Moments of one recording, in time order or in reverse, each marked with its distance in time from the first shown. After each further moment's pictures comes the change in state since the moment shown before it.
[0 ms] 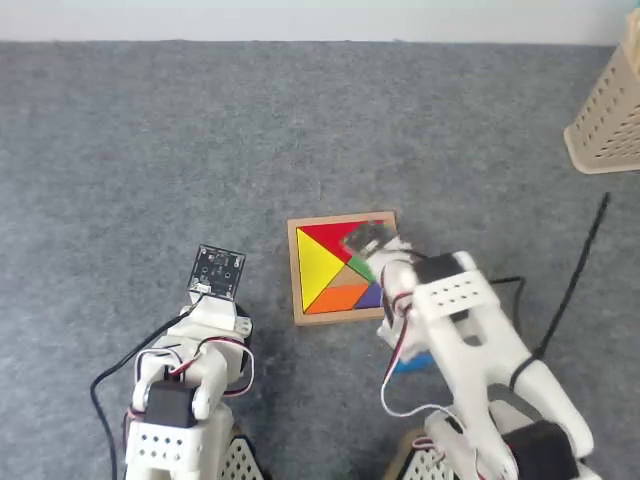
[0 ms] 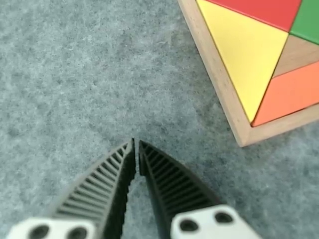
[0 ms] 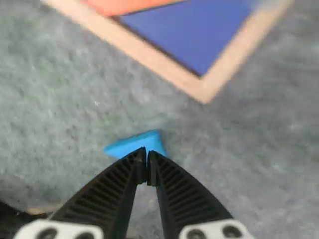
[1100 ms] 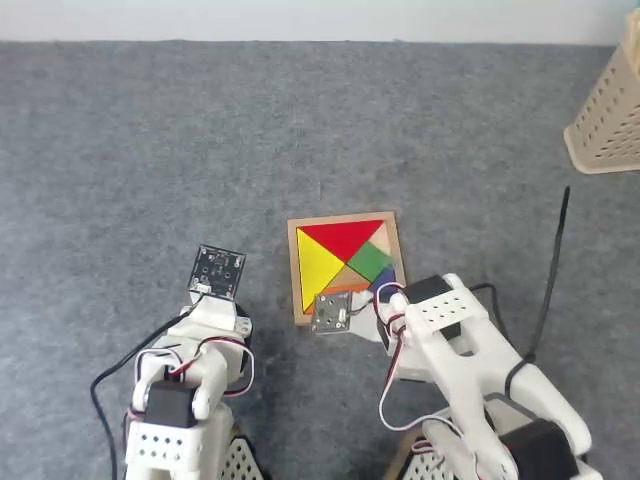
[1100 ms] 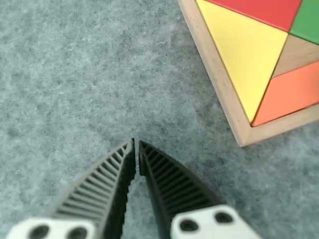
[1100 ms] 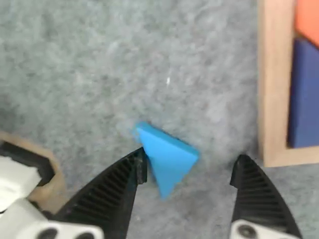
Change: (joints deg) left arm 0.2 0.0 0.0 0.0 0.0; right arm -2.3 0.2 7.8 -7.7 39.7
